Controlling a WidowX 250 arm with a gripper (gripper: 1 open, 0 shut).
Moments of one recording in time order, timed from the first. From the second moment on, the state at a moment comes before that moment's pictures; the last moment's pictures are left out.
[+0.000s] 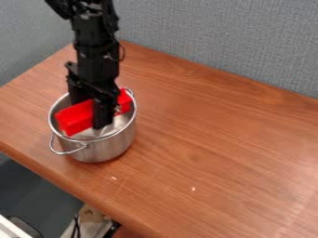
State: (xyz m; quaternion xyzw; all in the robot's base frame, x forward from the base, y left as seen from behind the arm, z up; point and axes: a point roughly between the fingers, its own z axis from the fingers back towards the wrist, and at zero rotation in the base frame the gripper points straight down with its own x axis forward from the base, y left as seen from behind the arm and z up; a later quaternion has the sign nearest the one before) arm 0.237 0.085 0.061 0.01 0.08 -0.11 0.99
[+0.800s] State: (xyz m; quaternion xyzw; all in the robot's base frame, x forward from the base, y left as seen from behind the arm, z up) arm 0.230 0.079 0.031 0.00 0.11 -0.17 0.98
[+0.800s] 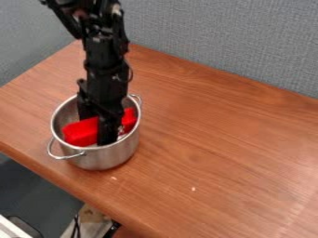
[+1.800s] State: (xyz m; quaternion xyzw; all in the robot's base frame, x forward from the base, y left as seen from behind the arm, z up) arm 0.253 0.059 0.054 -0.03 0.16 -0.26 0.95
